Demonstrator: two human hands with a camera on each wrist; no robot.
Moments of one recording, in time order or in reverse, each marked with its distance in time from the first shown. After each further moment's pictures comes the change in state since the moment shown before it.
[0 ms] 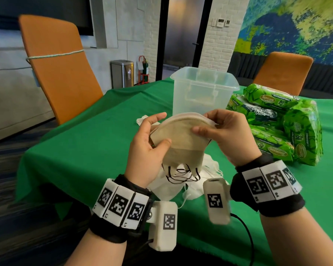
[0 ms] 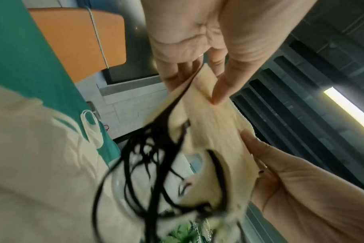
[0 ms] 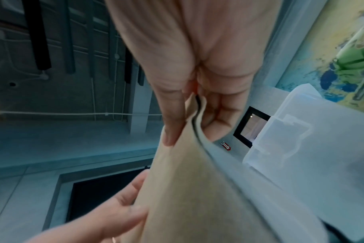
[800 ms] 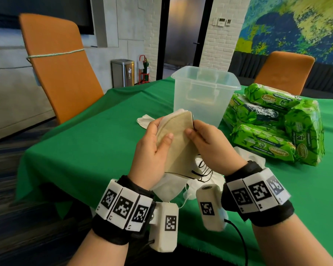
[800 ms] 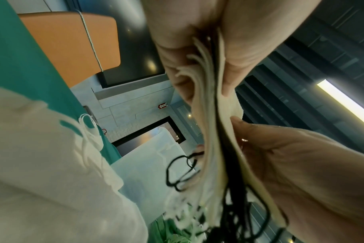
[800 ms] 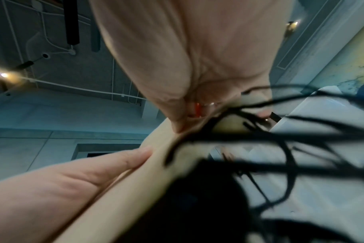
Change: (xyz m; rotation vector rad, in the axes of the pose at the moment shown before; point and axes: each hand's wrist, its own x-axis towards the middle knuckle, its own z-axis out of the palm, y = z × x) left_hand -0.002 -0.007 0.004 0.152 -0.054 0.092; right_hand -0.013 0.000 0.023 -0.534 -0.224 -0.088
